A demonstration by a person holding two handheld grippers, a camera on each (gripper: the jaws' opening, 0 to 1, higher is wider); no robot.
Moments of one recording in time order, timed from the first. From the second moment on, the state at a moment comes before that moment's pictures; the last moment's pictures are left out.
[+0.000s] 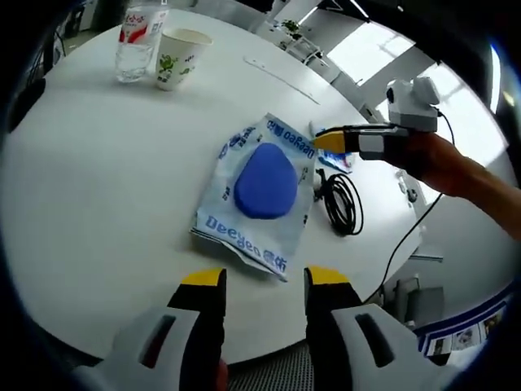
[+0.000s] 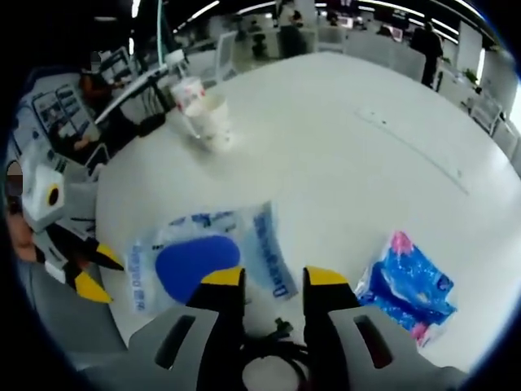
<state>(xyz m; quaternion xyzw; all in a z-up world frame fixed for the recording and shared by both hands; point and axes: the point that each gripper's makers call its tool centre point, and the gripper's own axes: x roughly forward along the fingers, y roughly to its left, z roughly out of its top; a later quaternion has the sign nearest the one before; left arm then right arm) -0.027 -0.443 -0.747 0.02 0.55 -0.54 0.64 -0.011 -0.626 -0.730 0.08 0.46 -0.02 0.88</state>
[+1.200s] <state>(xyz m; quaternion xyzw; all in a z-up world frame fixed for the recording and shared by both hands) -0.042 -0.459 -0.762 0.01 0.56 -0.51 0.65 -0.004 -0.623 -0.750 0.08 0.48 0.01 0.87</state>
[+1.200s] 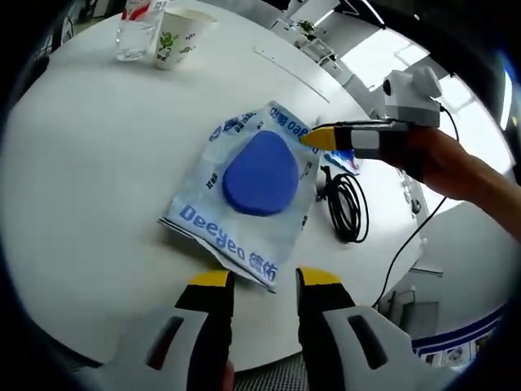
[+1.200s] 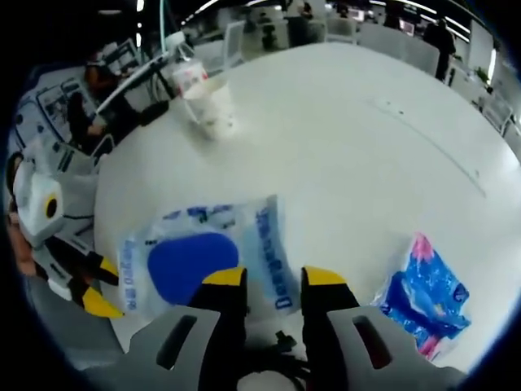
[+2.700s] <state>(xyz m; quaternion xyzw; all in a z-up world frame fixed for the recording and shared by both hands) 0.041 -0.478 -0.741 0.02 0.48 -0.50 0.72 -0.041 -0.640 -0.724 0.15 0.38 -0.10 0.91</state>
